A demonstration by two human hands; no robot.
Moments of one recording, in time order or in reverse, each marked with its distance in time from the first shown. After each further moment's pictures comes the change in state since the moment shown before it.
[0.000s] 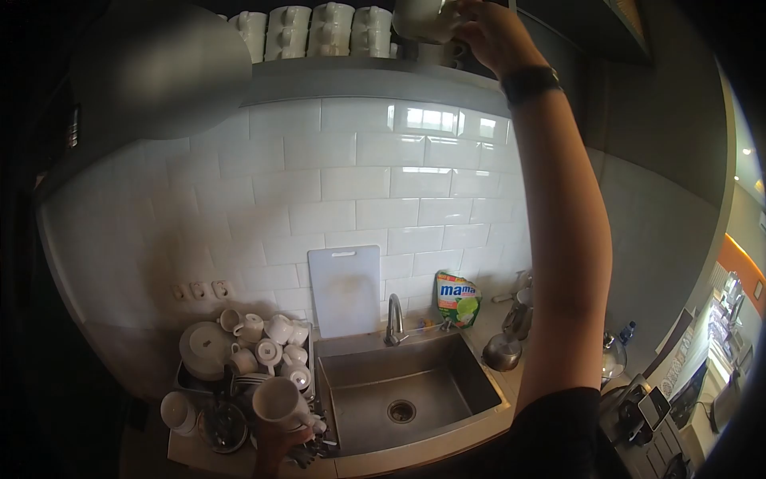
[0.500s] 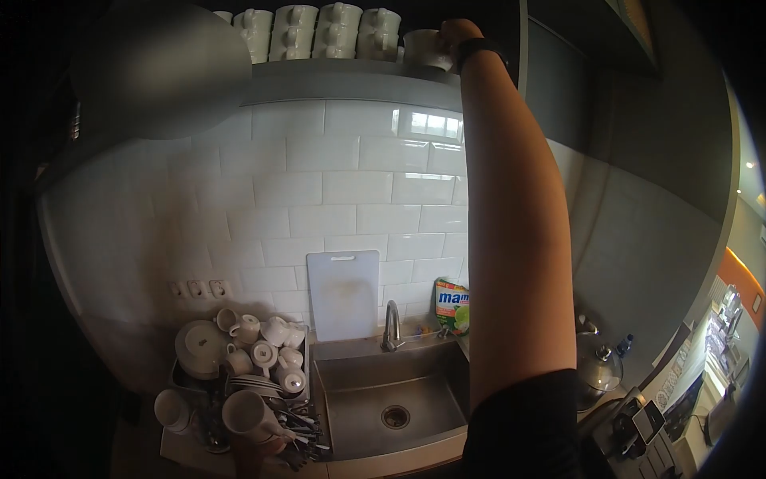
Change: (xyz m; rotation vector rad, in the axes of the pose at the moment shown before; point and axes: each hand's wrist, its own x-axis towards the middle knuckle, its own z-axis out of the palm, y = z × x) left_hand -0.024 -0.007 -0.029 -0.051 0.219 -0.066; right_hand 0.054 0.039 0.041 -0.481 0.373 0.439
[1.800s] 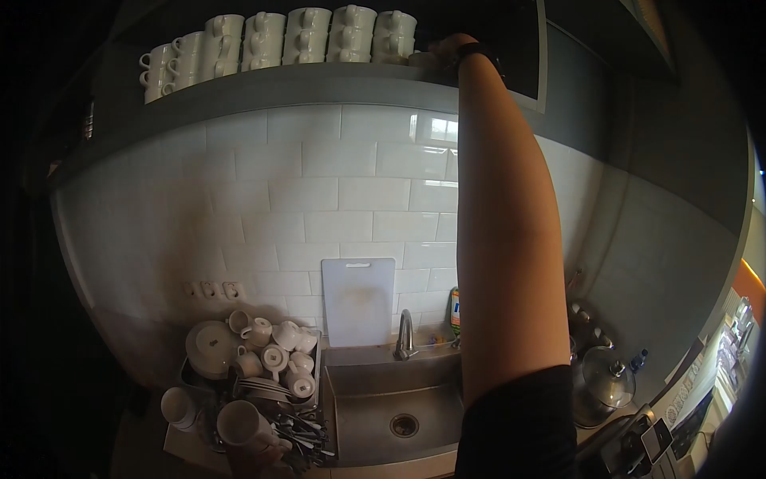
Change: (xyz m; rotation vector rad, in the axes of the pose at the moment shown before) left_hand -0.005 -0.003 -0.012 0.120 0.008 -0.037; right_hand 0.013 0.015 0.025 -0.689 -0.086 -0.135
